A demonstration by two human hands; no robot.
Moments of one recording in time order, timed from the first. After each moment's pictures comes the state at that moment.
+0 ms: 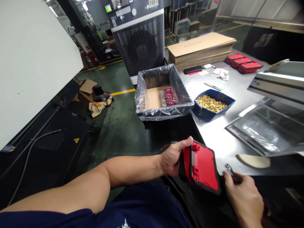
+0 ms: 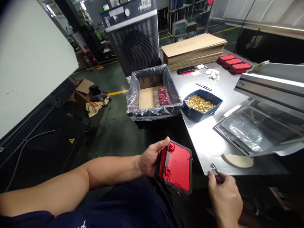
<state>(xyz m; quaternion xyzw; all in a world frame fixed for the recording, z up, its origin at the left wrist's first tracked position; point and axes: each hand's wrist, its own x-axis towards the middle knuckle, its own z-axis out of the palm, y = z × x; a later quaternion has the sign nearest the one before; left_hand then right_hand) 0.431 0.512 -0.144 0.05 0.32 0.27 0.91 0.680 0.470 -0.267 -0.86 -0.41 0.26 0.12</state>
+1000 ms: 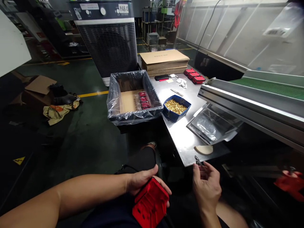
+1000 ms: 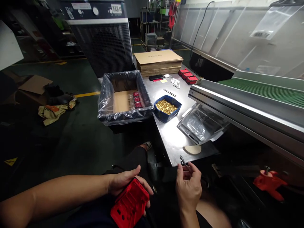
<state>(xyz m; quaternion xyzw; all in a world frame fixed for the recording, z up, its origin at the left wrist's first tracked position) 0.414 0.454 -0.222 0.24 0.27 0.04 0.93 0.664 0.443 -0.252 -0.82 -0.39 0.19 0.37</state>
